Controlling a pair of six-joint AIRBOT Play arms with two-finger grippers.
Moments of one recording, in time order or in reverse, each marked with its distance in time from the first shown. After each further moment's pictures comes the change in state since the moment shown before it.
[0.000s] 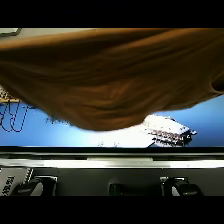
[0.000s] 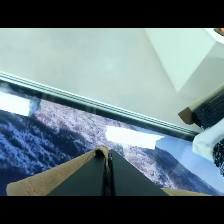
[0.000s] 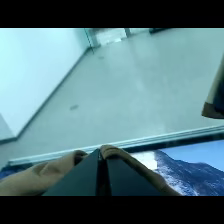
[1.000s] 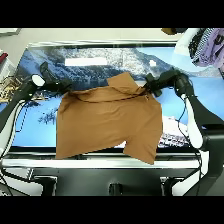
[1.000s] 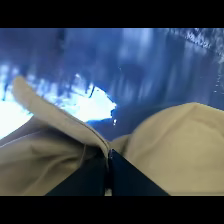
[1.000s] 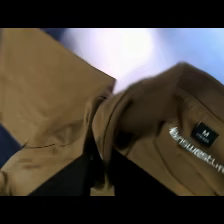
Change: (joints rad) left arm -0.183 -1.040 0.006 -0.030 0.183 -0.010; right arm 0.000 -1.195 0.000 0.307 0.041 0.331
